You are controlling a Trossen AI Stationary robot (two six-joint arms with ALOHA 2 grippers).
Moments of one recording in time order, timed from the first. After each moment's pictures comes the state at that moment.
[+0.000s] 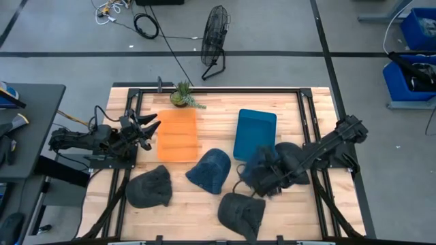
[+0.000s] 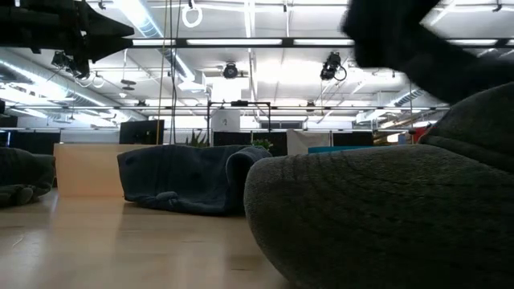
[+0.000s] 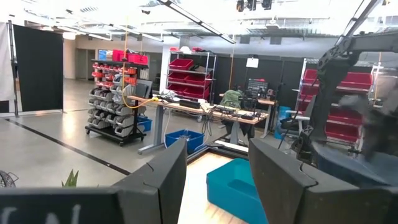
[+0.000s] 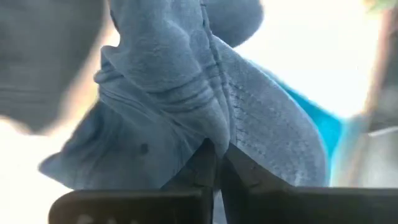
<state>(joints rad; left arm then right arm) -0.16 0.06 0.15 0.18 -0.68 0.02 0.51 1.66 1.56 -1.36 0.43 0.16</state>
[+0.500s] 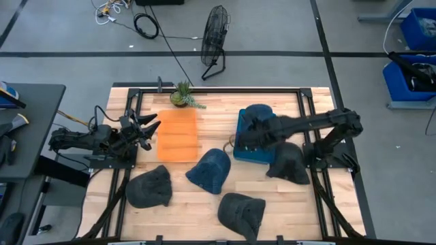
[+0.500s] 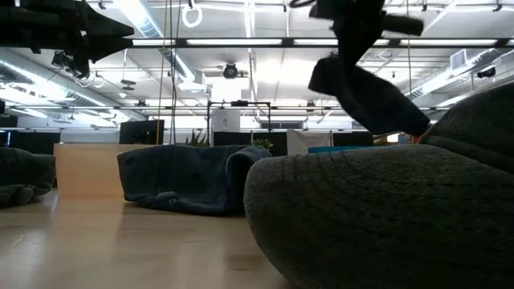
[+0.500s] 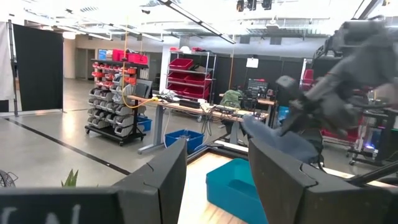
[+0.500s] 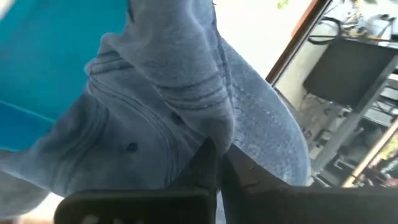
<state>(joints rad) -0.16 0.06 0.15 0.18 -0.68 0.02 0.11 1.66 1.56 -1.34 0.58 -0.54</state>
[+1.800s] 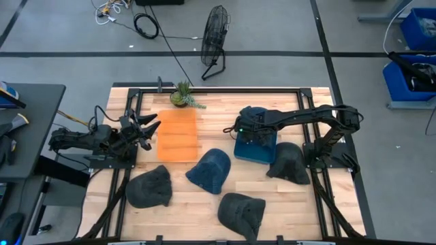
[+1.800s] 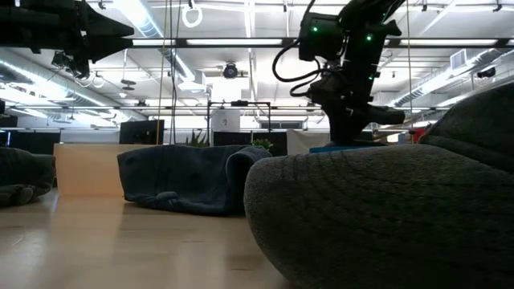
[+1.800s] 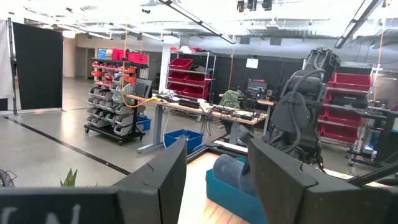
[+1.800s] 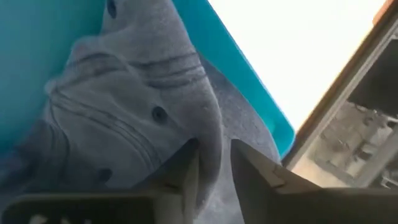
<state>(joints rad) -0.16 0.06 0.15 0.18 -0.68 0.01 -0.14 1.66 1.12 -0.80 0.46 -0.77</state>
